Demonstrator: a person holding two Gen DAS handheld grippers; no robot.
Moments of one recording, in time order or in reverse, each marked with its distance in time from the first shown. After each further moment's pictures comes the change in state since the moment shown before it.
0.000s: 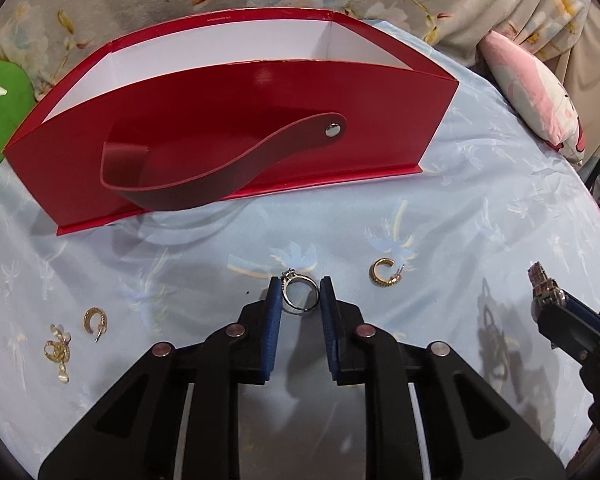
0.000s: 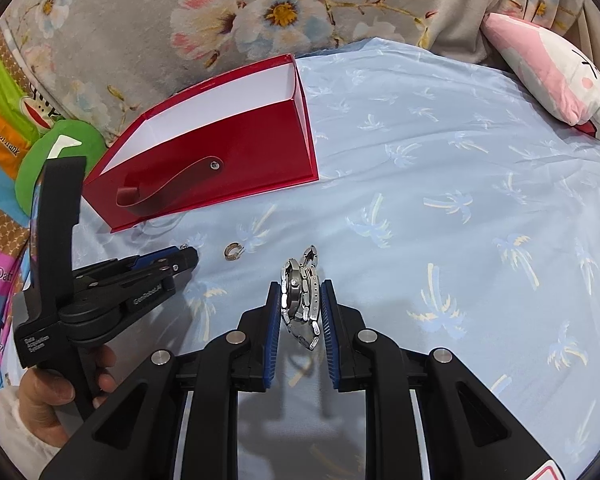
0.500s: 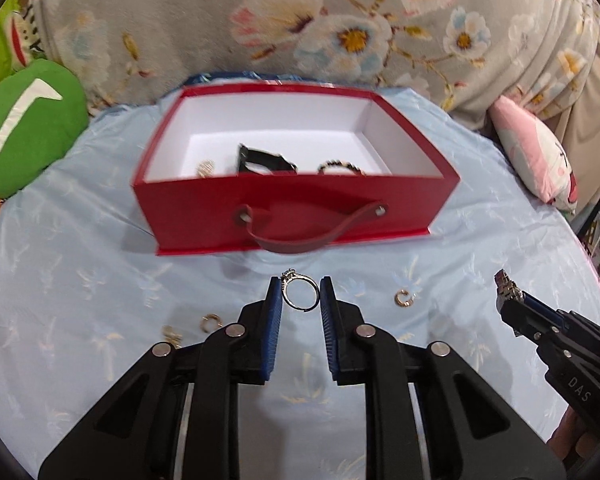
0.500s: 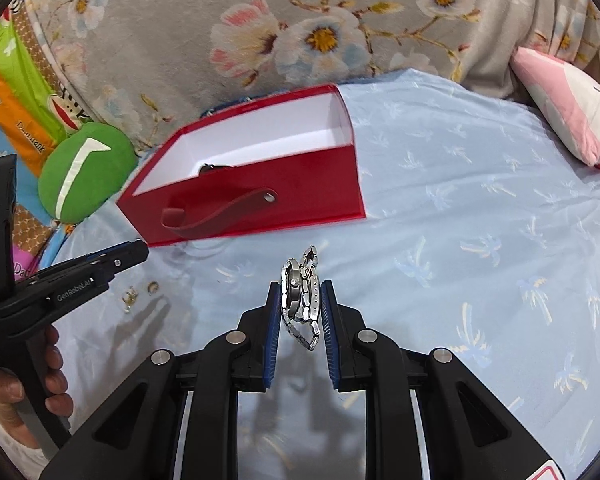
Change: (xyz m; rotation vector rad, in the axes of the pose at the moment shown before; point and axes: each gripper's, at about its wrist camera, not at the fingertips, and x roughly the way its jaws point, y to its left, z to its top) left arm -0.098 0.052 0.008 -0.086 -0.160 0.036; right arm -0.022 0.039 0.020 -0.066 -0.072 0.065
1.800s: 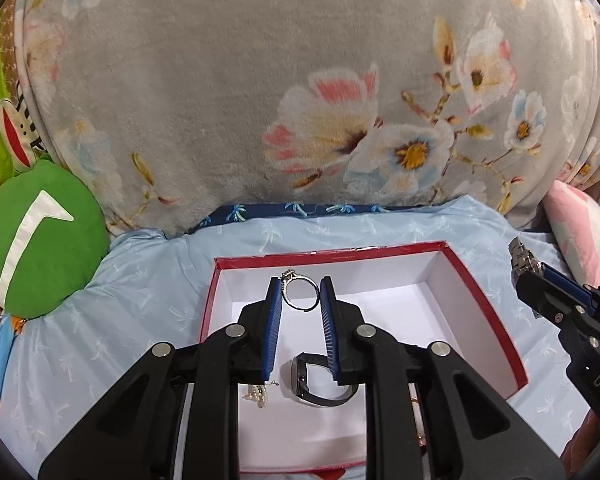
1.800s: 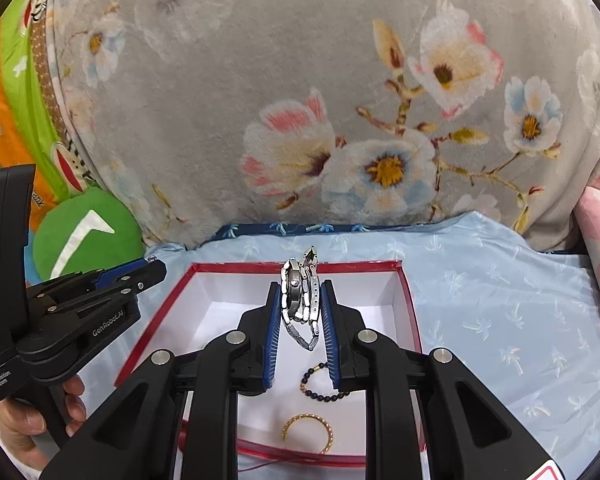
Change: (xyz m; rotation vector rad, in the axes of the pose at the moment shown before) left arm 0.051 0.032 0.177 0.036 -0.212 0.134; right arm 0.070 0.061 0.196 -0.139 -0.239 0.026
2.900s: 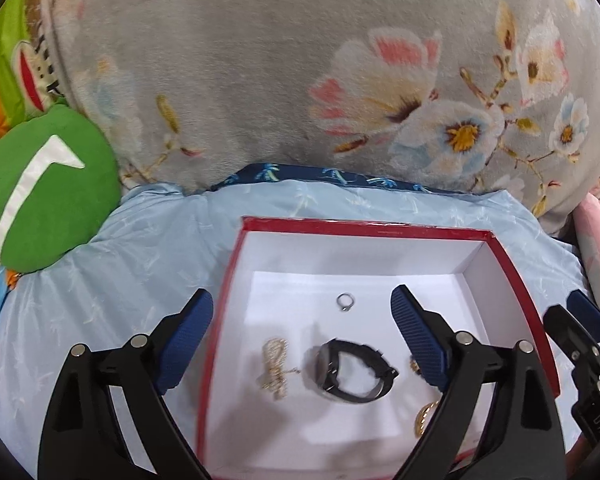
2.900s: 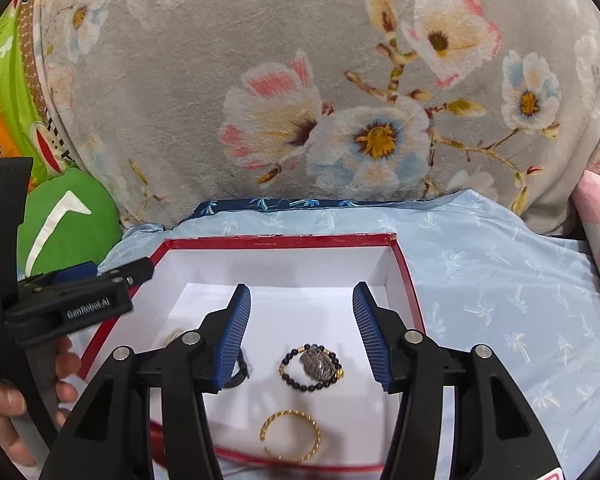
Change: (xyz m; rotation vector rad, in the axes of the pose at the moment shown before) left arm 0.030 0.037 -0.021 -0.125 0.081 0.071; right arm 0.025 -0.001 -0.028 -0.011 0.027 -0.050
